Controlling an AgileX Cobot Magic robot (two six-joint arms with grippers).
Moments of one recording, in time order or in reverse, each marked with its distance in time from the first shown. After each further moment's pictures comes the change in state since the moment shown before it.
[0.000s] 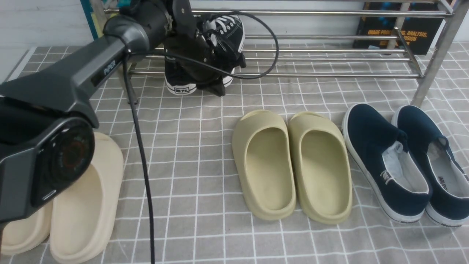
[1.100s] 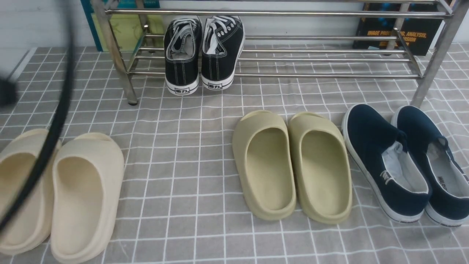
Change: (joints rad) right arm 0.000 0.000 0.000 0.000 0.000 0.000; left arm 0.000 -1.550 1.039 0.238 0.023 -0.033
